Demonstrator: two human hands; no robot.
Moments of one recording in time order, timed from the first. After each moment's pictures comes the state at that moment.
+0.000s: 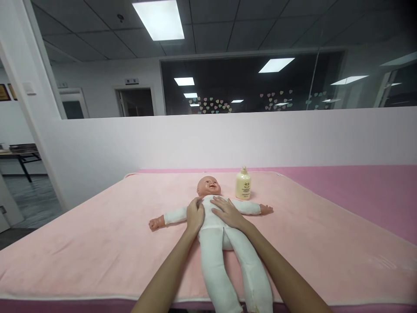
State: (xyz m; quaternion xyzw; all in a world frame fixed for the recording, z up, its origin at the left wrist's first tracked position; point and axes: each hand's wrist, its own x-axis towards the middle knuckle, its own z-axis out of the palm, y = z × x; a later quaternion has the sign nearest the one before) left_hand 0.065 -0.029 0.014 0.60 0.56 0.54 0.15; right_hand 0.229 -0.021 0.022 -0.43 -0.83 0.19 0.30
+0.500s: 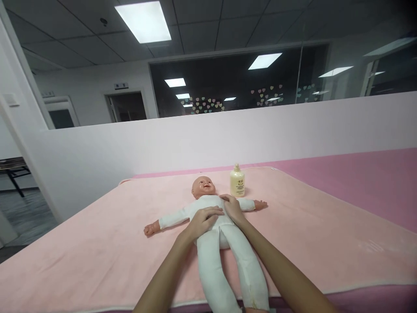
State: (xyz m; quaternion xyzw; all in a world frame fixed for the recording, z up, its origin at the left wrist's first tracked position) left_hand 0.084 -0.064 0.045 0.87 0.34 0.30 0.20; right_hand 0.242 0.011 0.001 -0.50 -0.58 0.28 0.58
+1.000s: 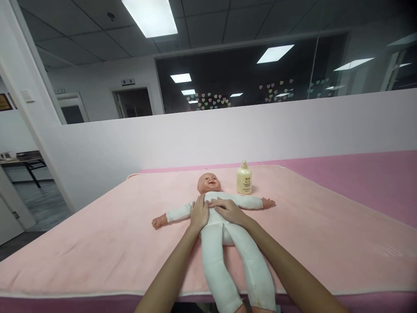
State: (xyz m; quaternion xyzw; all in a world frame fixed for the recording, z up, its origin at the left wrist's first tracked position) left_hand 0.074 -0.031 0.012 0.68 0.62 0.36 0.12; right_hand 0.227 -0.036 0.031 -0.30 -0.82 0.28 0.39
